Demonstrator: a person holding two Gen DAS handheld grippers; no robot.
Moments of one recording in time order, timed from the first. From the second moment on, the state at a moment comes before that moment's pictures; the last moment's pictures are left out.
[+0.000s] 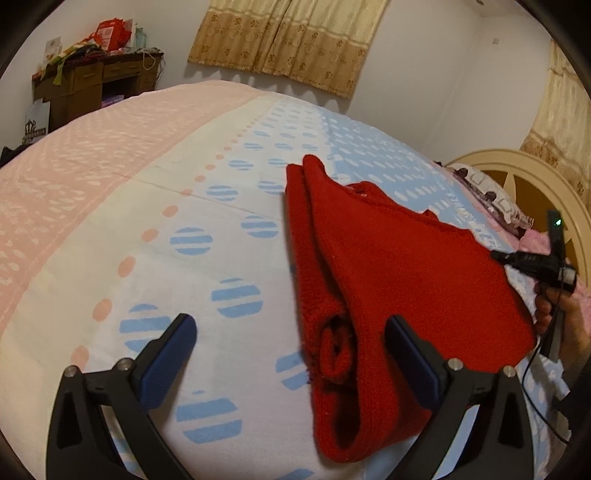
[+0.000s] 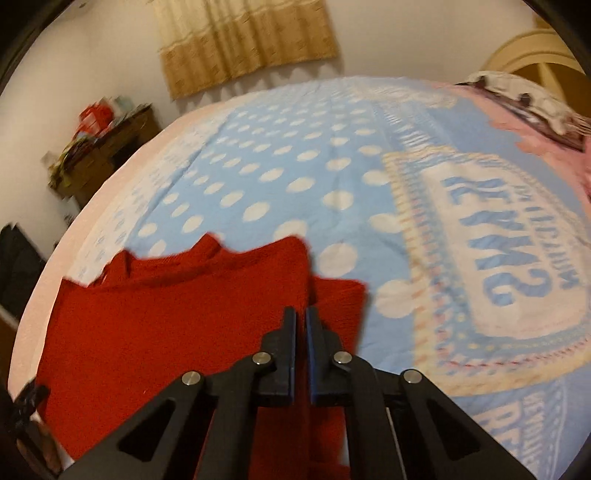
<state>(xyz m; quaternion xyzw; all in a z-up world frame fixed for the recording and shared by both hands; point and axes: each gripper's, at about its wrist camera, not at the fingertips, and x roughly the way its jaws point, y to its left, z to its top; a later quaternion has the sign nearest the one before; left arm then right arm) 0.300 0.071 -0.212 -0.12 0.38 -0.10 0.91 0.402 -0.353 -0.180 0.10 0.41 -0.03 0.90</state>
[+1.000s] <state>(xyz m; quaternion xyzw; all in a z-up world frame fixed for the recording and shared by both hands) 0.302 0.052 -0.217 -0.05 0.39 -0.07 0.92 0.292 -0.244 -0.194 -0.05 0.46 0.07 0.89</state>
